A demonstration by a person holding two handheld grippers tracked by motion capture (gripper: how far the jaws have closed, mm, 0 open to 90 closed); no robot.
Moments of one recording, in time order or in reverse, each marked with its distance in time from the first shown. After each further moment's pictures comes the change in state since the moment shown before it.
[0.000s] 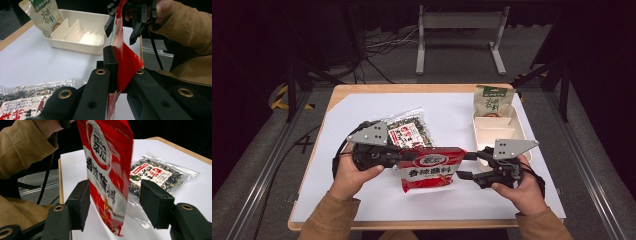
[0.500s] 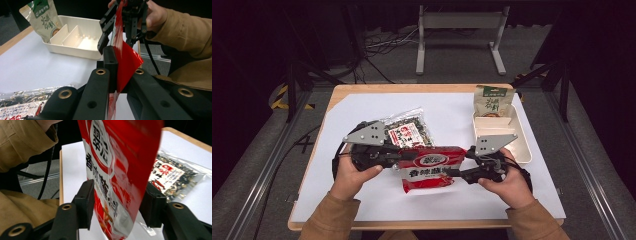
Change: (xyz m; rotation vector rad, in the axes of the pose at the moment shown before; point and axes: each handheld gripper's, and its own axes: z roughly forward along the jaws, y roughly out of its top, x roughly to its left) left arm 0.000 -0.003 -0.003 -0.055 -0.013 -0.002; right arm -0.005 0.009 0.032 0.084 0.048 -0.011
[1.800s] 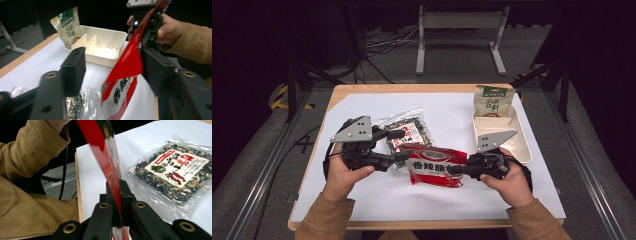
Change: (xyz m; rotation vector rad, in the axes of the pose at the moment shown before) left arm 0.003 -0.004 -0.017 -0.087 0.148 -0.033; right arm -0.005 -0.002 -0.005 0.016 0.115 0.122
